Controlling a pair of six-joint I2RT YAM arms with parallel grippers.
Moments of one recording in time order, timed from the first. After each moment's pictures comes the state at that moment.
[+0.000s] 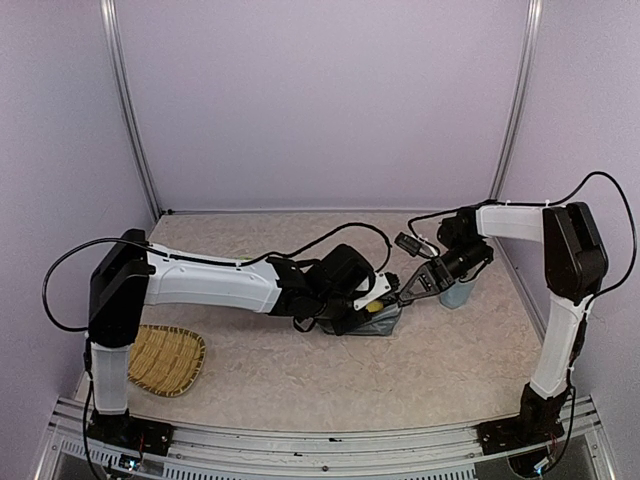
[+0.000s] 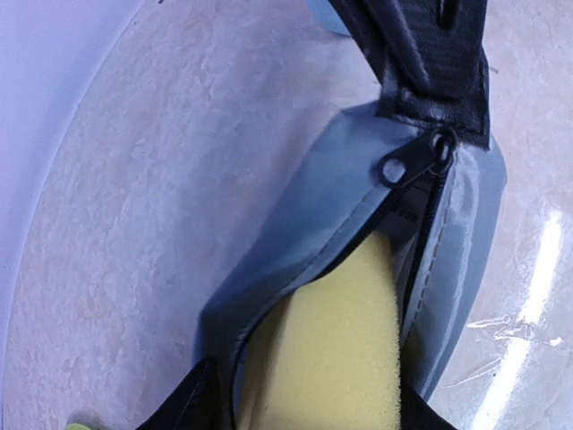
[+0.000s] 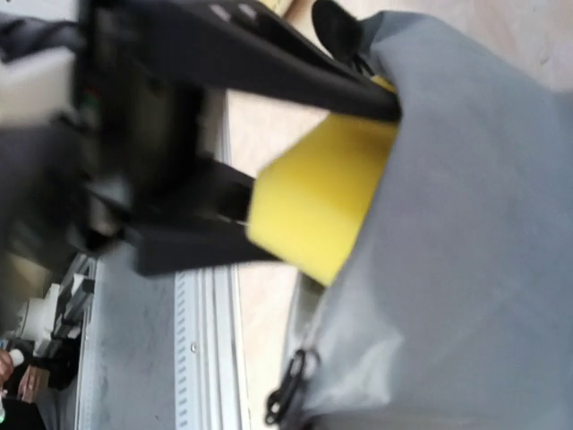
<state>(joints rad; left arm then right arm) -1.10 2.02 1.52 -0.30 -0.24 0.28 0.28 1.94 1.39 -1.22 -1.19 -0.79</state>
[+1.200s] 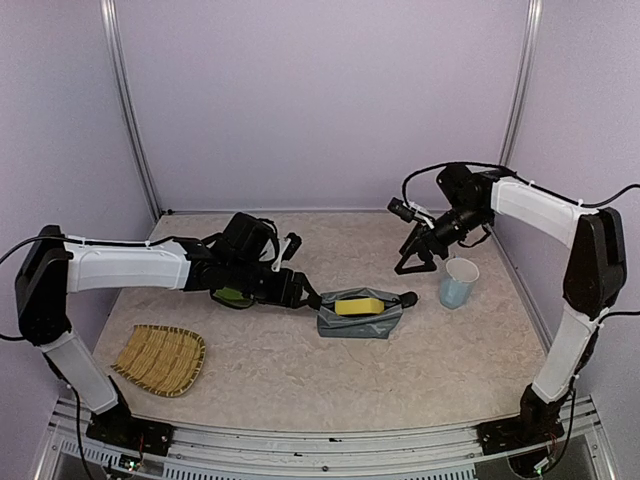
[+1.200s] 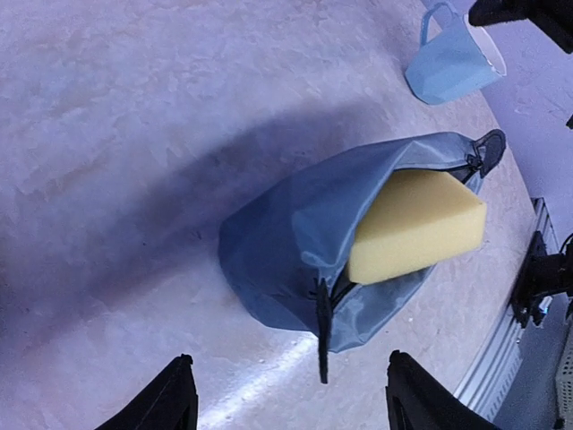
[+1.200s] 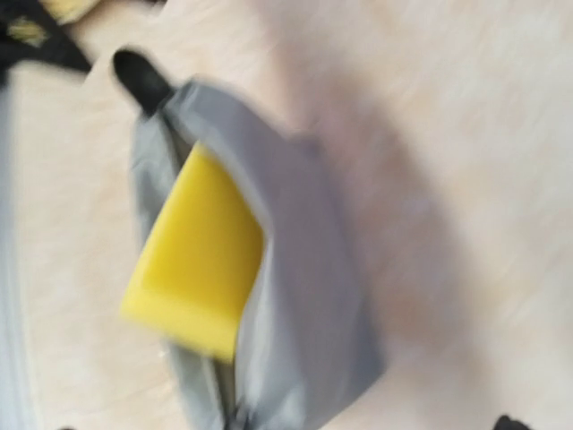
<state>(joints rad) -0.79 1.65 1.10 -0.22 0.21 -0.44 0.32 1.81 1.55 -1.02 -0.79 -0.66</state>
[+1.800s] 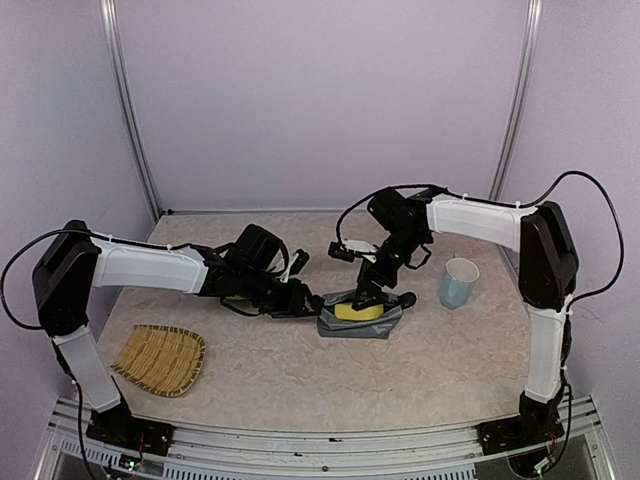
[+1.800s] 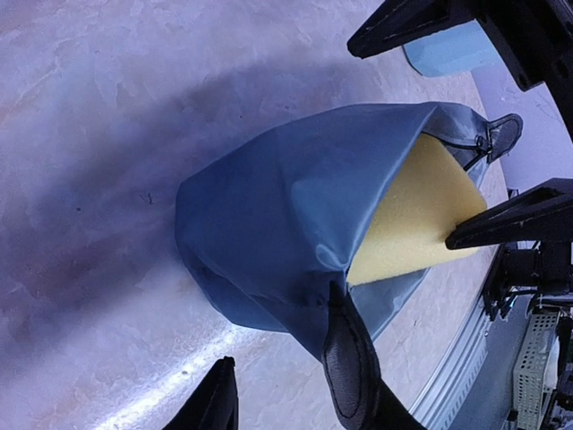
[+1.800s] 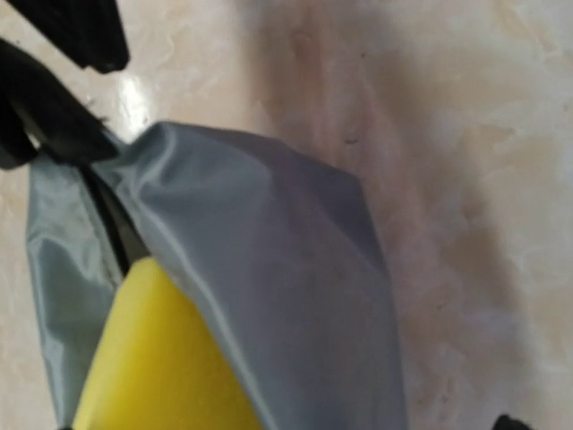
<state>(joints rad) -0.79 1.76 1.10 -0.16 0.37 -0.55 0.62 2.03 1.69 -0.92 -0.49 -0.63</state>
